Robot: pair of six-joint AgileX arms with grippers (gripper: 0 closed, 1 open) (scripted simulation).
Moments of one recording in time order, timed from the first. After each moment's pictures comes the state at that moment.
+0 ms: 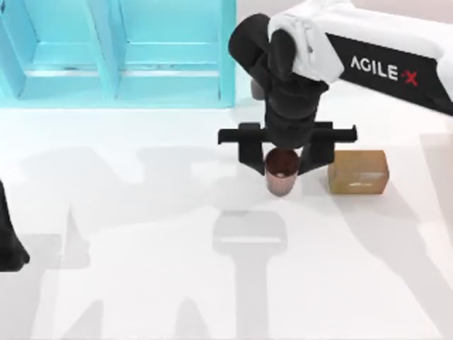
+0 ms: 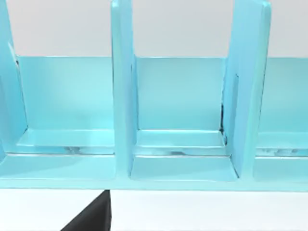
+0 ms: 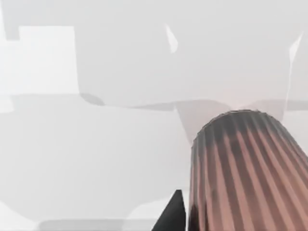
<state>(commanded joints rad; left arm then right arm) 0.00 0.00 0.00 0.00 0.00 0.00 0.59 2.31 1.90 -1.10 0.06 0.61</state>
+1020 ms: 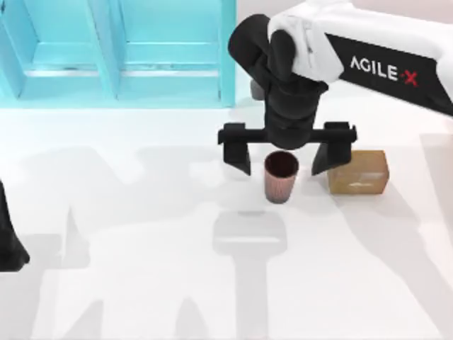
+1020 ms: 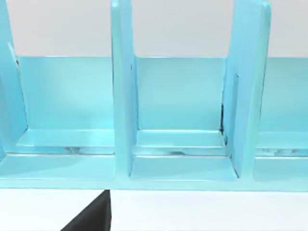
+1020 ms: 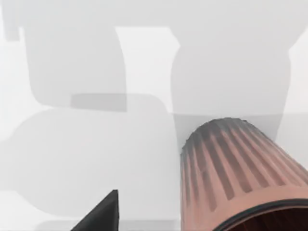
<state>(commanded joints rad) 0.00 0.00 0.00 0.00 0.00 0.00 0.59 2.31 1.90 -1.10 0.06 0.61</state>
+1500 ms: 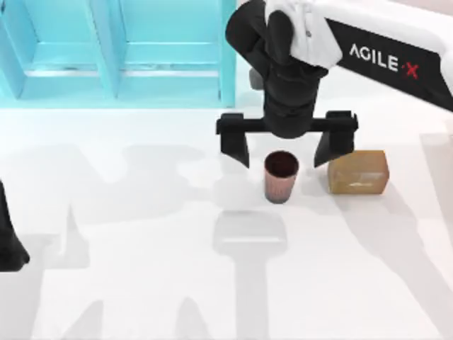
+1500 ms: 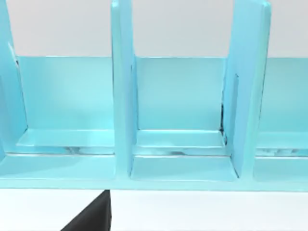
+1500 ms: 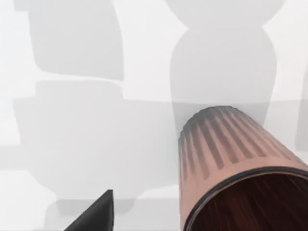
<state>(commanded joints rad) 0.00 0.00 0.00 0.00 0.00 0.00 0.59 2.32 2.00 -1.20 0.06 0.62</state>
